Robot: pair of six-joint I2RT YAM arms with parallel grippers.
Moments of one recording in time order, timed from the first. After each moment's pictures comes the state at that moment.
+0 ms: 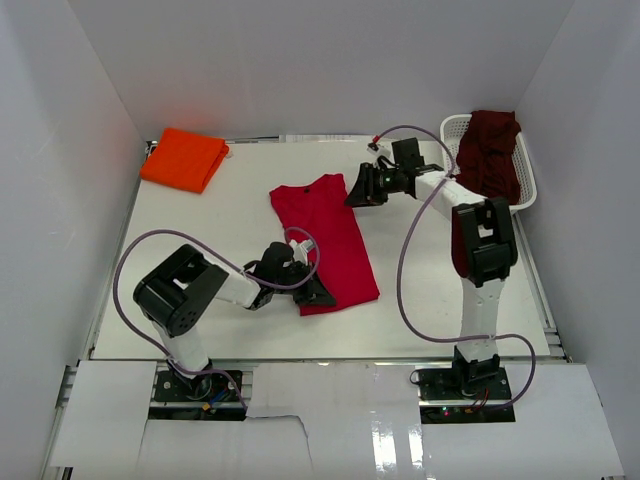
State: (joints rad) left arm -0.67 1.75 0.55 0.56 0.60 -0.91; right arm 0.31 2.13 1.61 -0.30 -0.76 0.32
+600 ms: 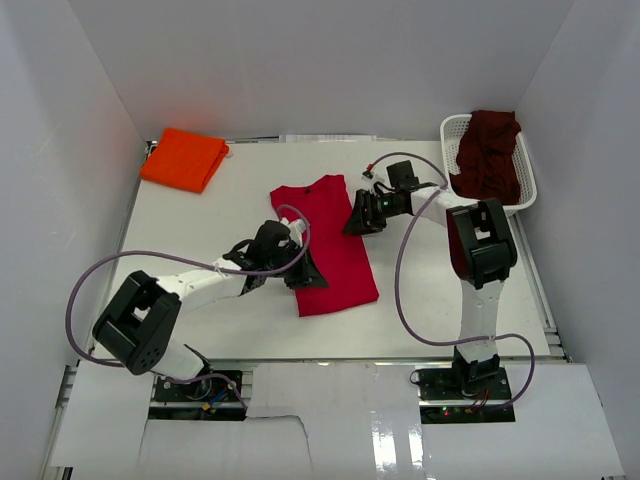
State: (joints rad) left arm -0.67 1.46 0.73 0.06 0.47 -0.79; right arm 0.32 2.04 1.37 -0.31 -0.81 0.27
